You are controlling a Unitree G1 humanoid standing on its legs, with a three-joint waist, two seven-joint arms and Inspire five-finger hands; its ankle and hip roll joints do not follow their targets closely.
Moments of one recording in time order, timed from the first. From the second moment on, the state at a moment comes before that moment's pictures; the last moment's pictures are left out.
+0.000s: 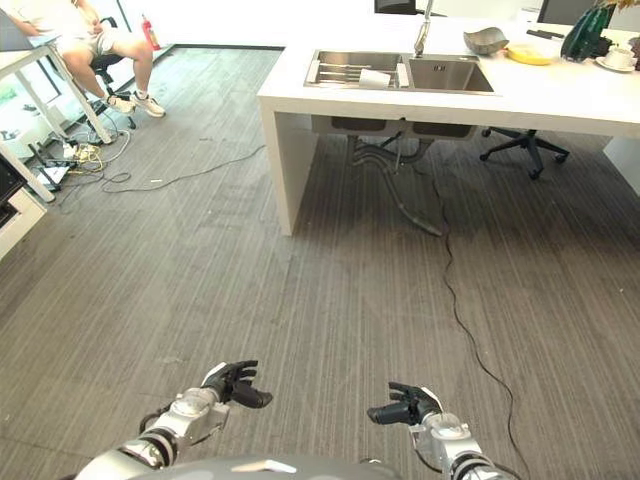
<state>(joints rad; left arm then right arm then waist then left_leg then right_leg) -0.17 0.20 -0.33 1.17 -0.19 -0.06 -0.03 -0.08 -0.30 0.29 1.13 0.32 -0.02 0.09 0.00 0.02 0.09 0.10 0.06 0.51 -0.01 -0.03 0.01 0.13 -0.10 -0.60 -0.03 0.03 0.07</state>
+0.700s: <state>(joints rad) -0.10 0.16 -0.34 1.29 -0.17 -0.05 -0.08 -0.01 -0.23 0.30 1.22 0.31 -0.01 0.10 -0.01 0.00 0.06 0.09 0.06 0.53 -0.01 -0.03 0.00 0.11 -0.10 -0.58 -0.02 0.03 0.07</state>
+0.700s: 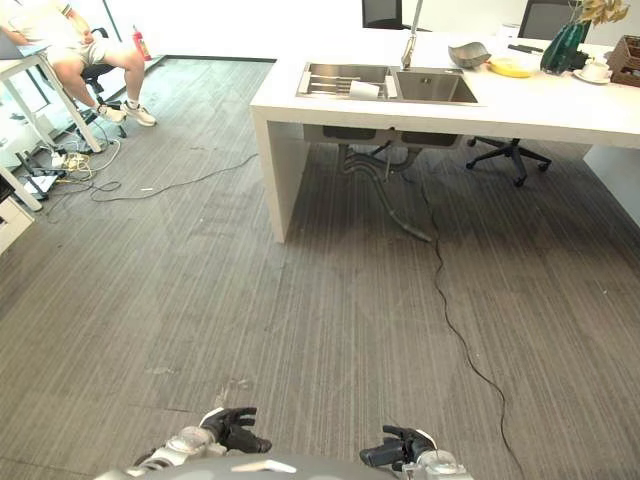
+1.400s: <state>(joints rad) -0.10 0.18 -0.29 1.22 -0.27 -0.04 -0.05 -0.03 -0.23 0.29 1.23 0.28 -0.01 0.10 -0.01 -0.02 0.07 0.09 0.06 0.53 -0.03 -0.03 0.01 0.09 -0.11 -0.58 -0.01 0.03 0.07</state>
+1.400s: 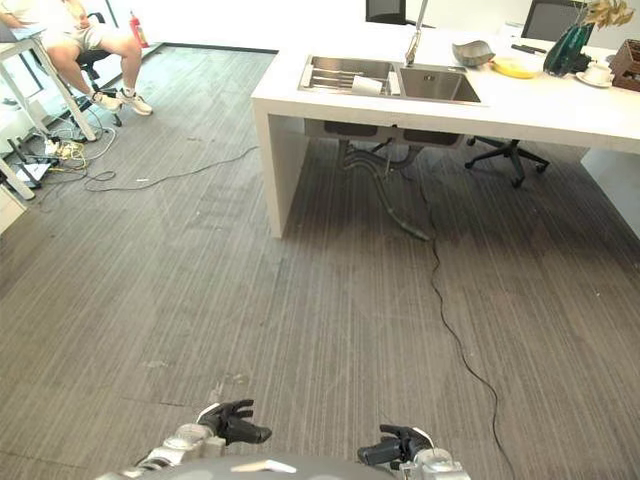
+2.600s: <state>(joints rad) -0.16 0.13 -0.33 1.07 -0.43 -0.04 -0.03 -0.06 -0.30 0.29 1.21 0.31 0.00 0.09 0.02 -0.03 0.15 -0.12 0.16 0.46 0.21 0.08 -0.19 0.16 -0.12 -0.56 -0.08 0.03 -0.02</state>
